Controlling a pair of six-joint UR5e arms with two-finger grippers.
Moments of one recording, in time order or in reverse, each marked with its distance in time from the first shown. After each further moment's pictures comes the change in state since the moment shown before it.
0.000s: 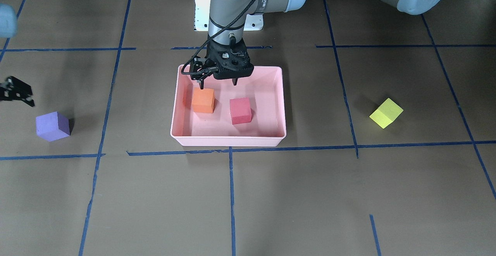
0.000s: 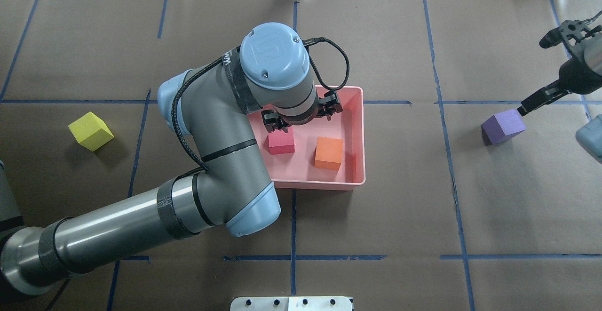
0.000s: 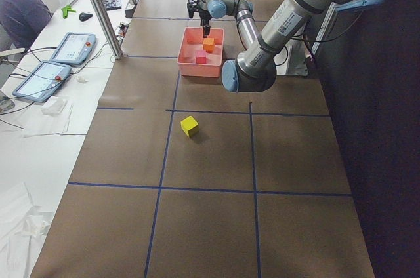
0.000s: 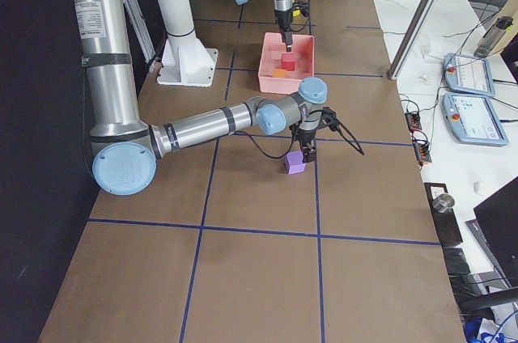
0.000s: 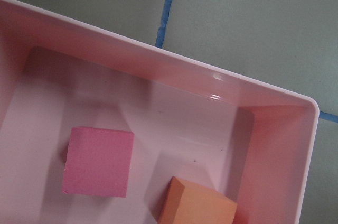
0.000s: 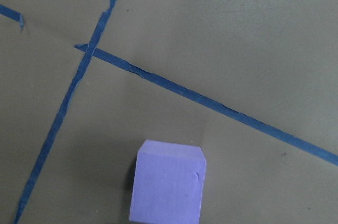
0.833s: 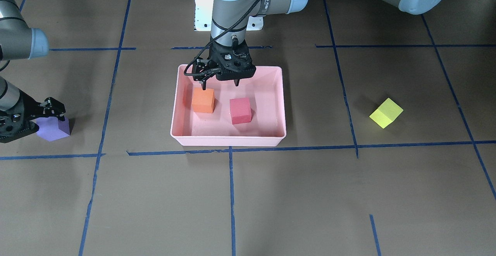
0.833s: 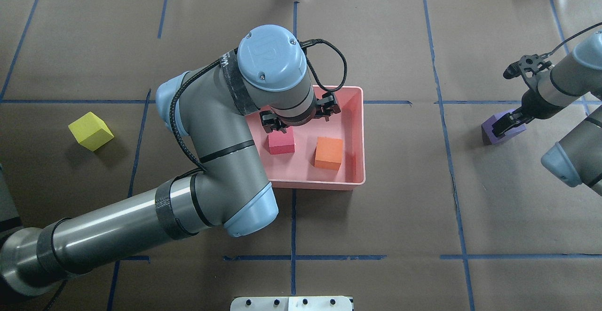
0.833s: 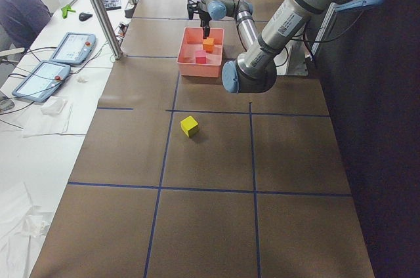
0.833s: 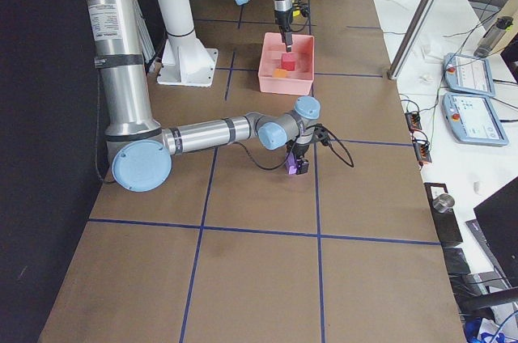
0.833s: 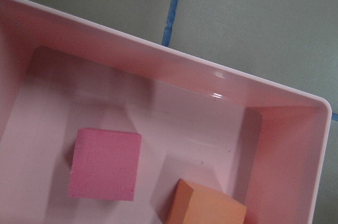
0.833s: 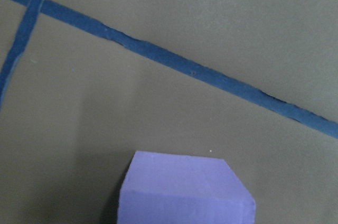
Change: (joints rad) left arm 0.000 0.006 -0.003 -0.004 0.000 0.001; right arm -0.131 0.023 -0.149 0.095 -0.089 0.092
